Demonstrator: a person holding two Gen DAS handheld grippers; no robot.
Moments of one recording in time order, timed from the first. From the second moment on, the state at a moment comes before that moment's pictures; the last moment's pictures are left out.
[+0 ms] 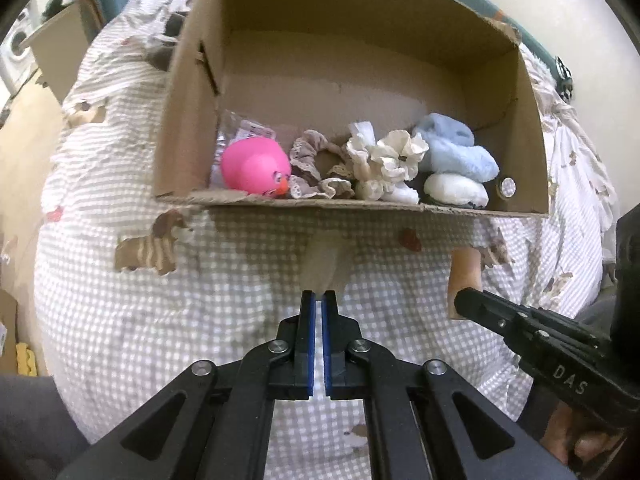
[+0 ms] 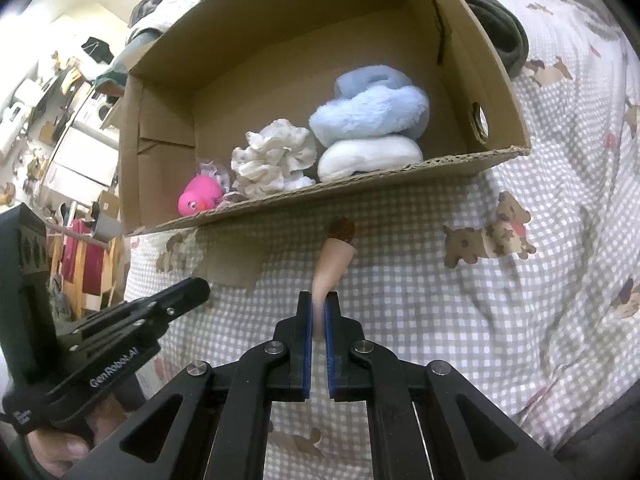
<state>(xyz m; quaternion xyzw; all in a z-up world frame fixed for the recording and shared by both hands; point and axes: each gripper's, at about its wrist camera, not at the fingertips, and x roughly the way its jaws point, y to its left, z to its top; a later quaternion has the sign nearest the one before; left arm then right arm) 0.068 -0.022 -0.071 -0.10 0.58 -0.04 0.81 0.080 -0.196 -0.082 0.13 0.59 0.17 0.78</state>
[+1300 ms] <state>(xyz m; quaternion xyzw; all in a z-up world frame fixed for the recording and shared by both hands) 0.095 0.012 0.029 -0.12 0.48 -0.06 0.87 0.111 -0.198 0.019 0.09 0.44 0.24 0.86</state>
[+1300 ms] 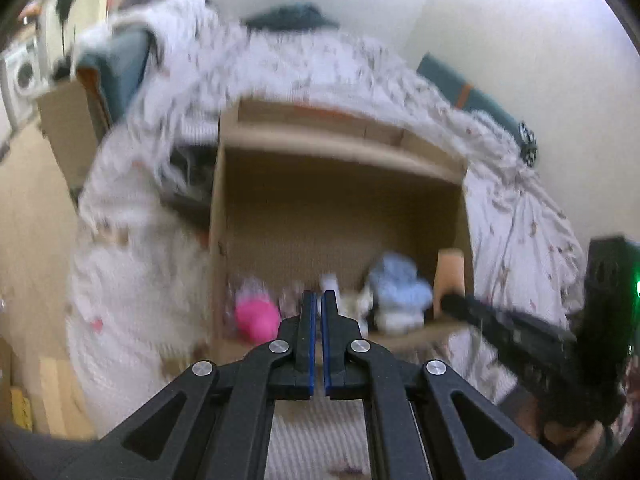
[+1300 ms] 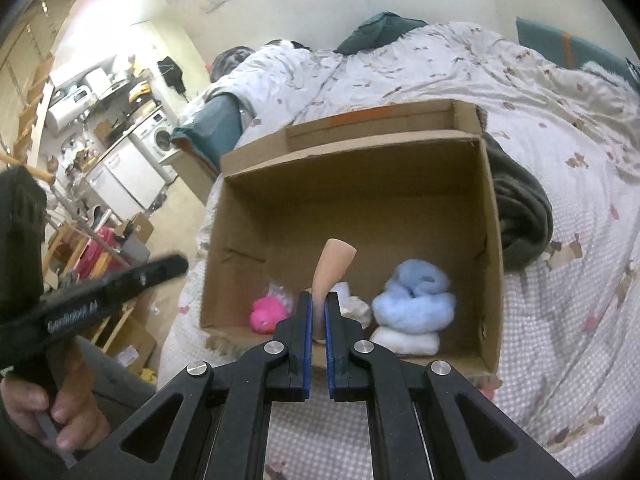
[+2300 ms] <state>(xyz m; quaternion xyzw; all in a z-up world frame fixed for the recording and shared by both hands) 0.053 0.011 -0.031 -0.16 0.57 -0.01 0.81 0.114 -0.207 -0.006 0.13 0.46 0.23 0.85</state>
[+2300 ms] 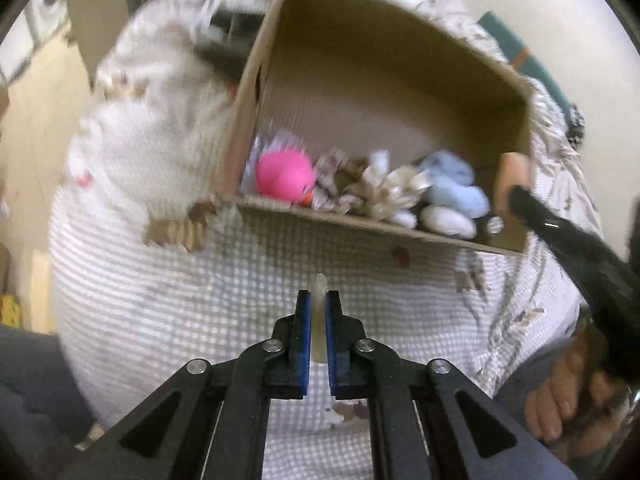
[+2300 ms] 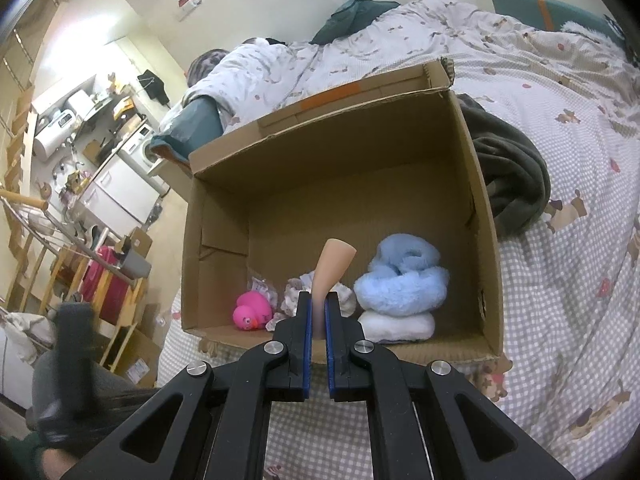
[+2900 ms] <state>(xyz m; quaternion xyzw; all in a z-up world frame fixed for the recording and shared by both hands) 0.135 0.007 0.017 -0.07 0.47 0.02 0.88 0.120 -0.204 -0.014 0.12 0.46 0.21 0.85</state>
